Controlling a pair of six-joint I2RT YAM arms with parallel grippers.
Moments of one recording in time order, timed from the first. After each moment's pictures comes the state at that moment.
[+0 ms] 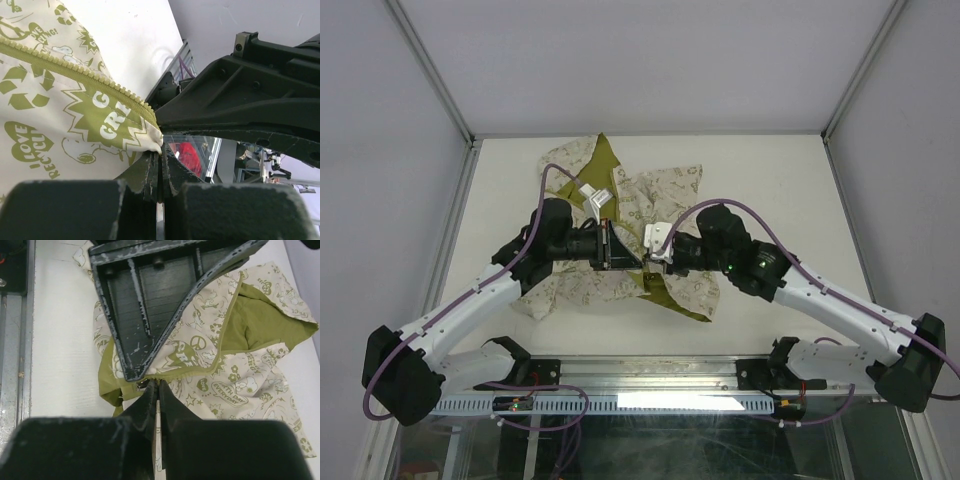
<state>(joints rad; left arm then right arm) -0.62 1.09 0.81 -0.11 0.70 -0.81 0.92 1.08 0.96 -0.31 -0.37 -0.55</state>
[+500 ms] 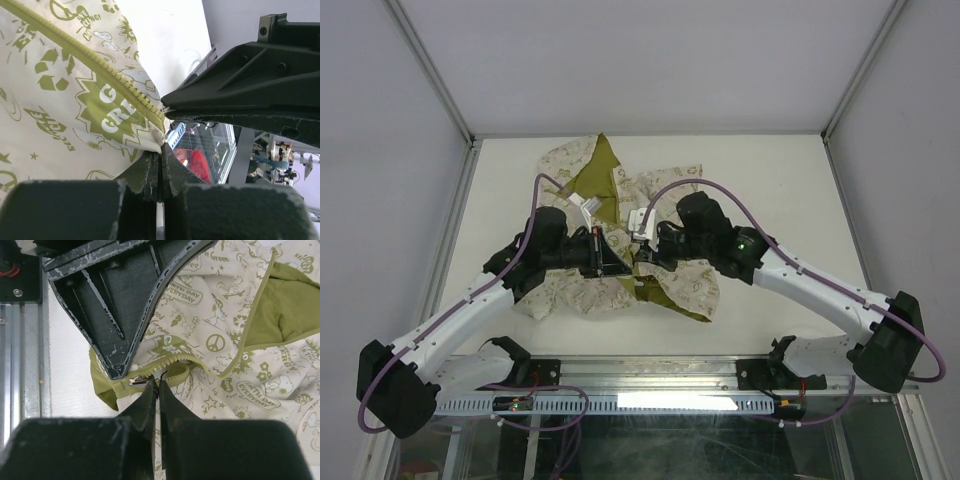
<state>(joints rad) -0.60 1.01 0.76 -0.24 0.61 -0.78 0.89 1.25 1.07 -0.36 -0.41 -0.46</state>
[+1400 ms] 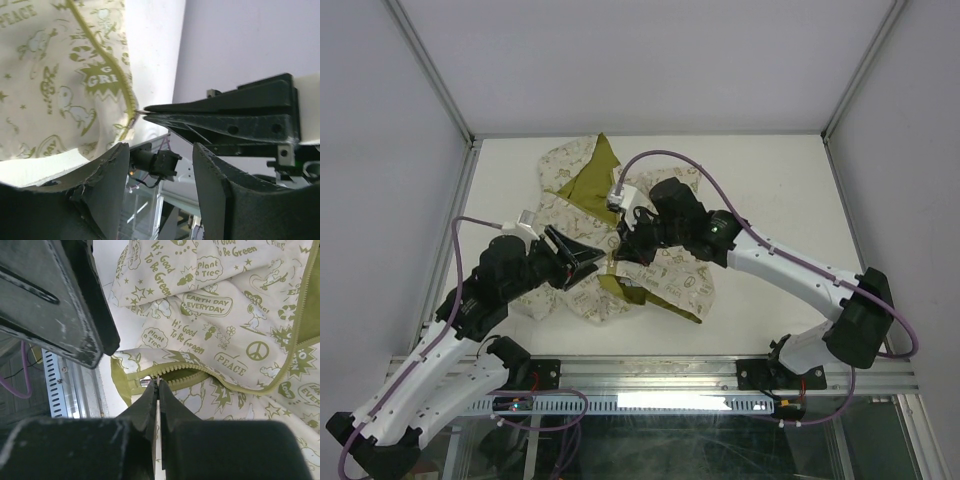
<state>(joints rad) -0.60 0.62 0.73 -0.46 0.18 -1.31 0.92 1.44 1.27 -0.41 -0.43 -0.07</state>
